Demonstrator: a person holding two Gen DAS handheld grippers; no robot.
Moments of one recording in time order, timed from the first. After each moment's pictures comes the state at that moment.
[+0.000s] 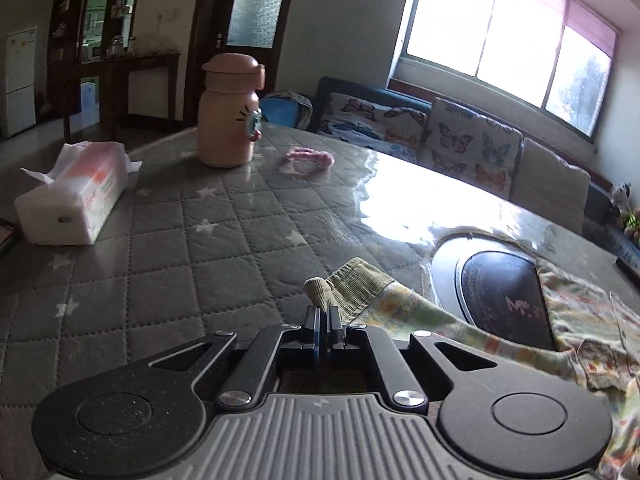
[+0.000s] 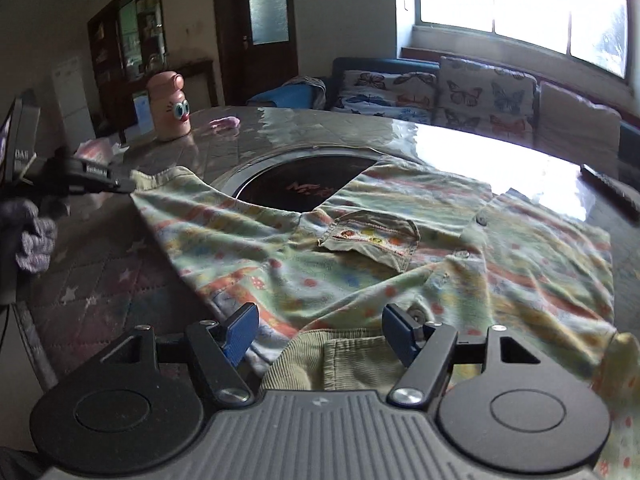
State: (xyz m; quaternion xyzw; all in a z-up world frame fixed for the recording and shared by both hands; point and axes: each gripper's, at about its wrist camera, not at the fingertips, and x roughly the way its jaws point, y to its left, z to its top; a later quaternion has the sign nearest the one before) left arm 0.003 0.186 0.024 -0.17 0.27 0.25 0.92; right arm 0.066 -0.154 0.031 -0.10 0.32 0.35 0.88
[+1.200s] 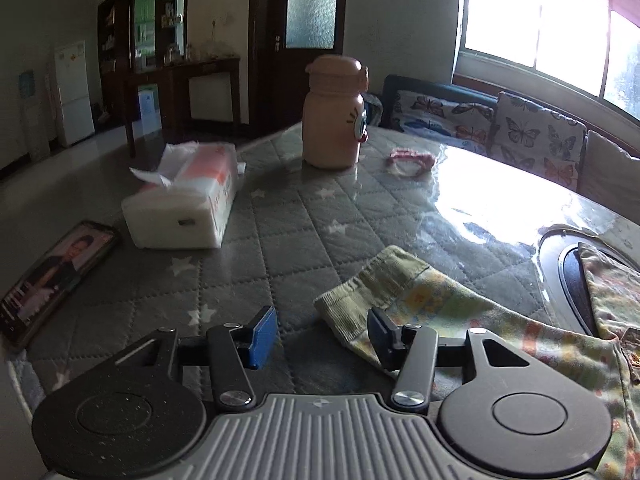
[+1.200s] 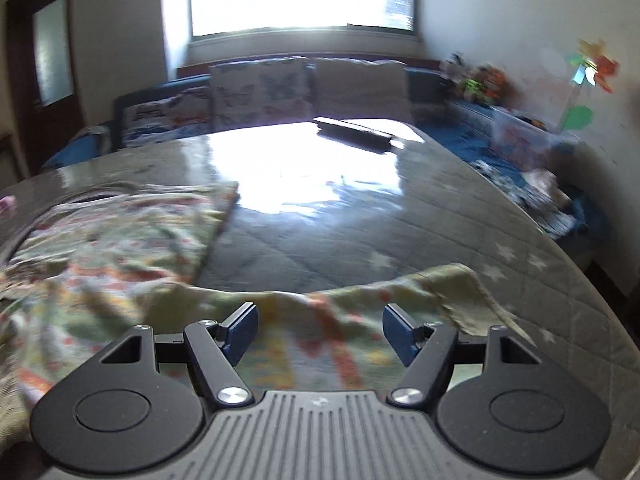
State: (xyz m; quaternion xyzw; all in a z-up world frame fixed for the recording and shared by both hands) left arm -0.041 0.229 0.024 -0.13 0.29 0.34 0.89; right arm 0.121 -0.321 0.019 -0.02 0.33 0.07 0.94
